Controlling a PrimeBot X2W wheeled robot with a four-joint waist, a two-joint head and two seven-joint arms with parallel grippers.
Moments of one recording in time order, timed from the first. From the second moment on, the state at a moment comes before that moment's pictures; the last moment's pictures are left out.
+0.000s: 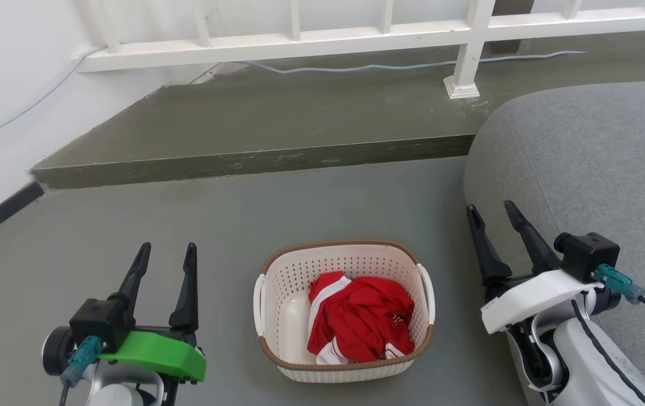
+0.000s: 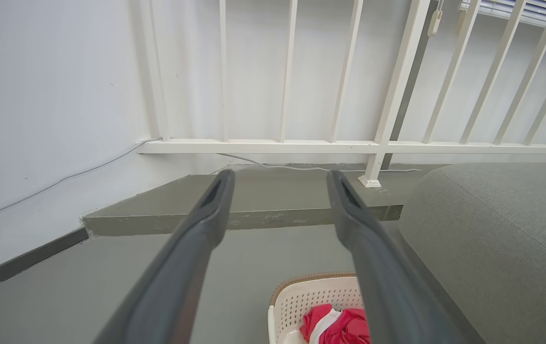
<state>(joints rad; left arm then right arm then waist) -0.04 0.05 -0.18 0.13 -0.29 -0.07 -0.25 -0.13 -0.16 0.34 0.24 0.44 0.00 -0.25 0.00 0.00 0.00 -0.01</state>
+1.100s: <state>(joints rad) -0.20 0.04 -0.20 0.12 -0.29 -0.10 -0.25 -0.25 -0.15 0.28 0.25 0.42 0.00 -0.25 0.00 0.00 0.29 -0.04</state>
